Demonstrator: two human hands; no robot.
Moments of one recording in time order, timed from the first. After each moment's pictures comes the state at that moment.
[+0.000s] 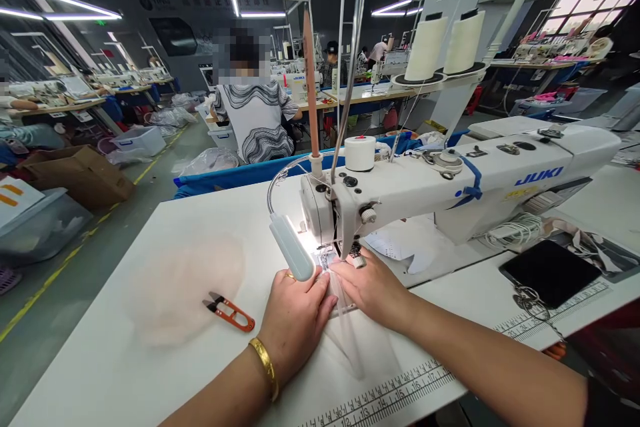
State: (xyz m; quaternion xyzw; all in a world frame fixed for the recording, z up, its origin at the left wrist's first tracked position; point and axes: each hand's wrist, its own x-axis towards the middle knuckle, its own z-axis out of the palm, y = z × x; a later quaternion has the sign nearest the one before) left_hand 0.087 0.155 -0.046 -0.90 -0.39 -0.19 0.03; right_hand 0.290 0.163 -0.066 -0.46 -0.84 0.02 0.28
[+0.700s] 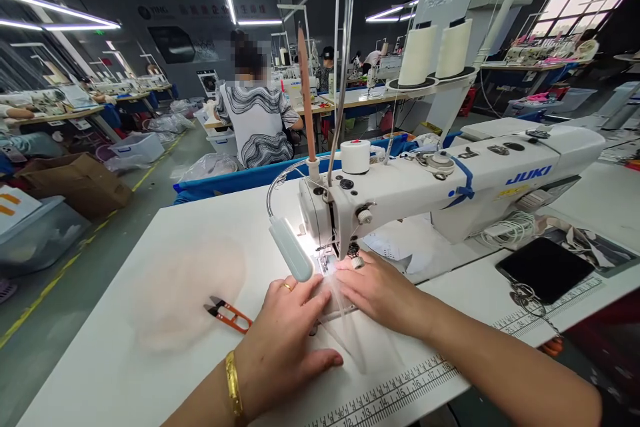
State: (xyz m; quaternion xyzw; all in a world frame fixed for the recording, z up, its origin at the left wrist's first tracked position) left_hand 0.067 0.139 -0.006 -0.92 -0.35 -0.11 -0.10; right_hand 0.305 0.152 -0.039 -0.42 -0.88 0.05 0.21
